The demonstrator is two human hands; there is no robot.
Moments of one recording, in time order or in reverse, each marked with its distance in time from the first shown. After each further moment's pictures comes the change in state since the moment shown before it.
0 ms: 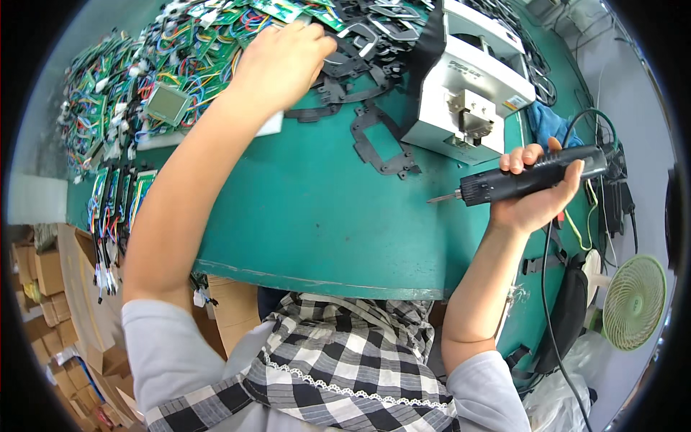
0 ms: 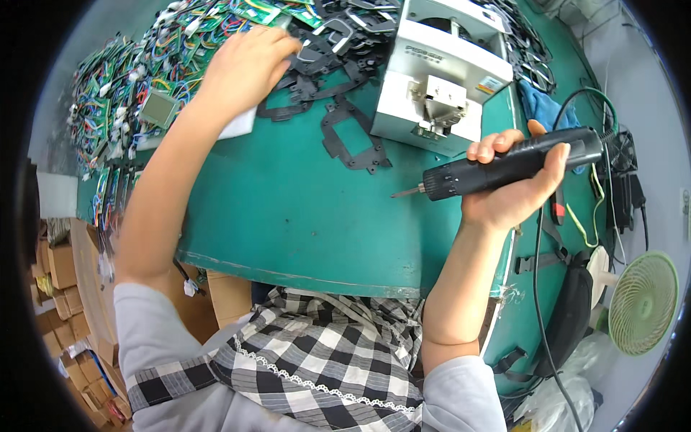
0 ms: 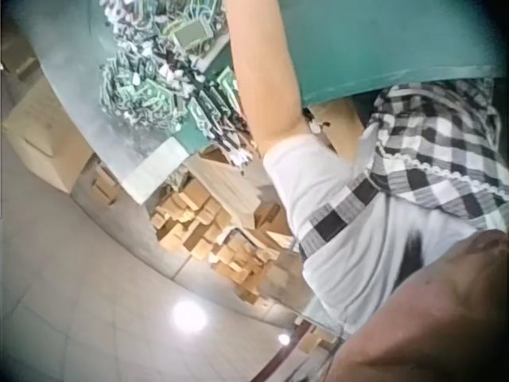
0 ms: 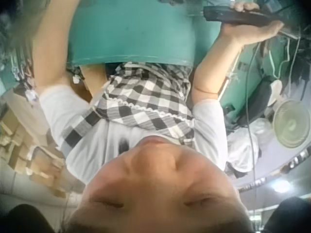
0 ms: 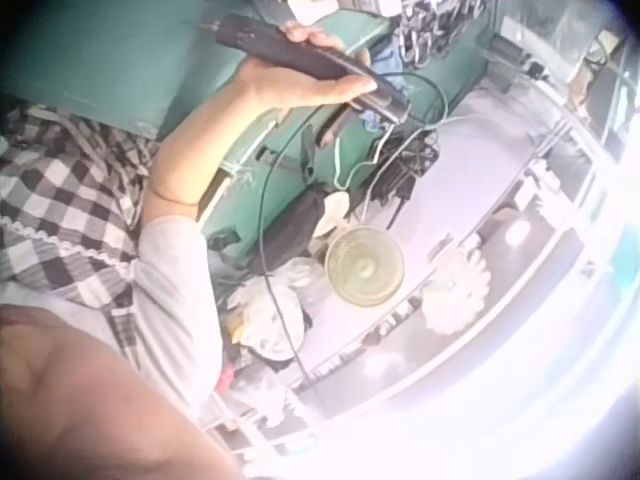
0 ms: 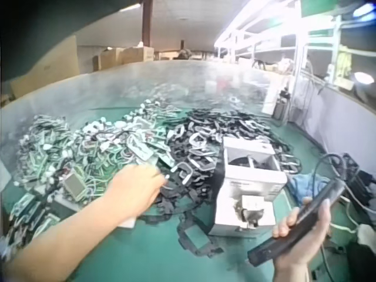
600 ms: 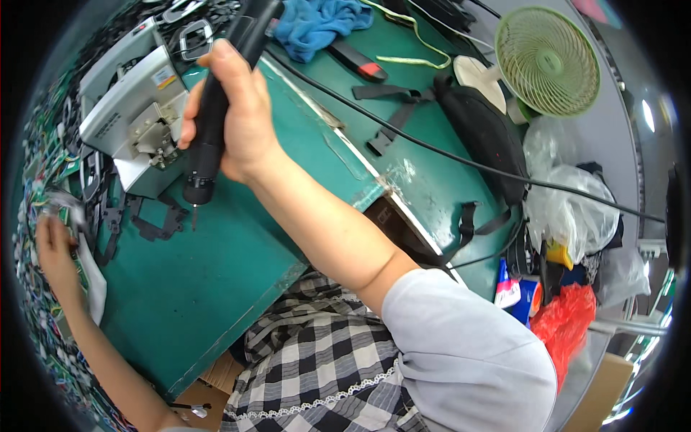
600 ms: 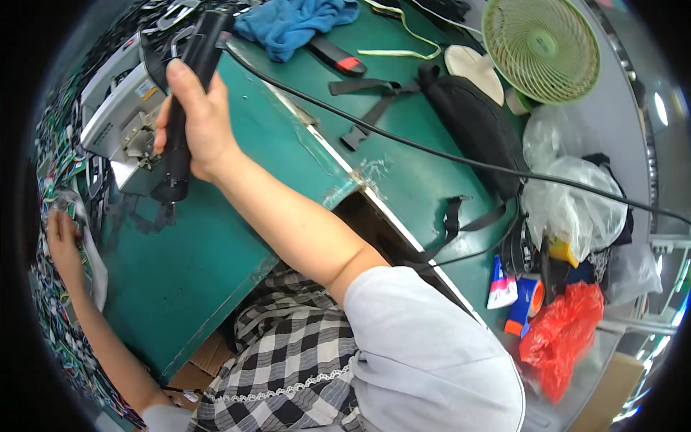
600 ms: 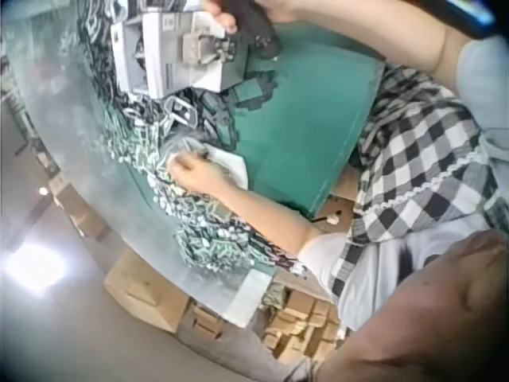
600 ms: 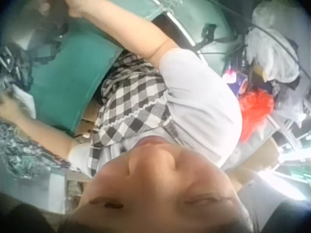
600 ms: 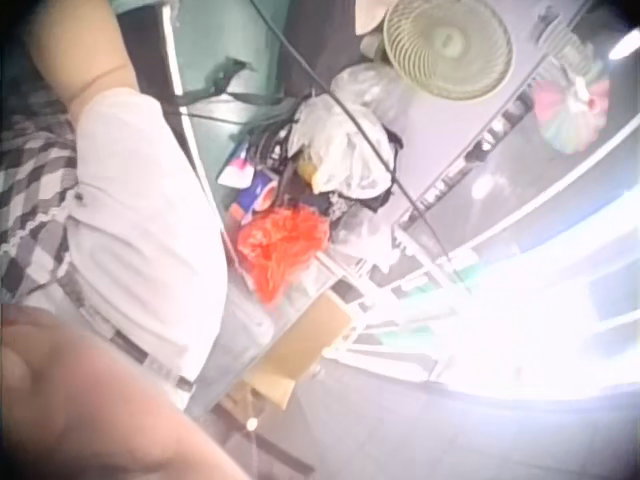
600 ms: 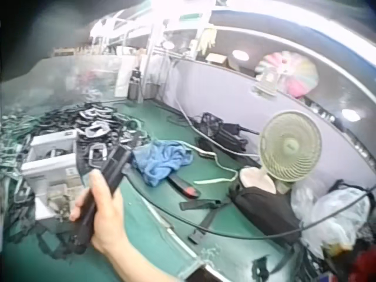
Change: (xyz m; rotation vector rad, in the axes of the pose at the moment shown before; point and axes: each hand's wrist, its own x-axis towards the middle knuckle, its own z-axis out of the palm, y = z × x) left_hand -0.012 -0.040 0.034 -0.981 0.023 -0.349; right_hand 0.004 0.001 -0.001 0.112 -0.014 0.038
